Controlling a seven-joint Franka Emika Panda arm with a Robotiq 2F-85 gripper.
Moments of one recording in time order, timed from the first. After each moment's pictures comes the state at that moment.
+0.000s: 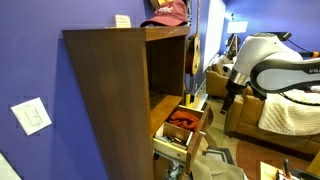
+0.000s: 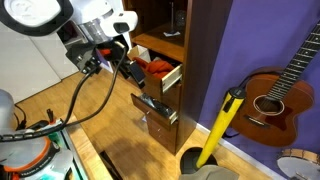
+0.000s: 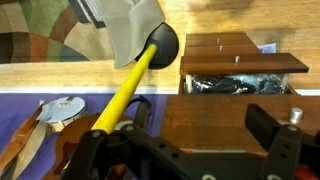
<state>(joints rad) -0.18 -0.67 -0.16 -2.57 -0.21 2.17 -0.26</state>
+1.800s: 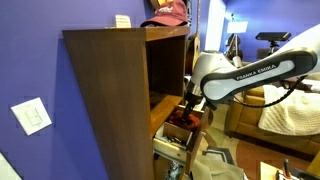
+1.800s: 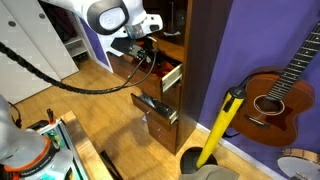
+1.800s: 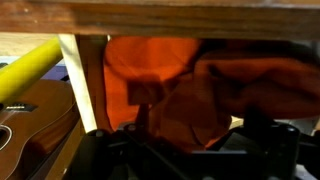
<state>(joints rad) 0.00 -0.21 -0.12 -2.33 0.01 2.40 -0.26</state>
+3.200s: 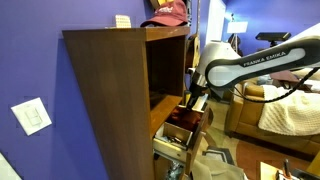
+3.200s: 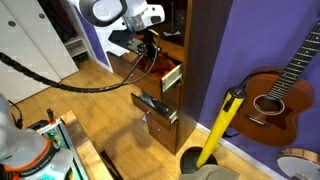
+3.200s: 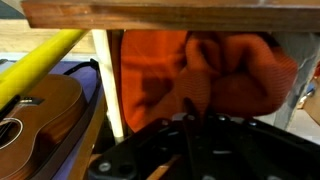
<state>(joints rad) -0.02 -0.27 -0.14 -2.30 0.05 2.33 -0.32</state>
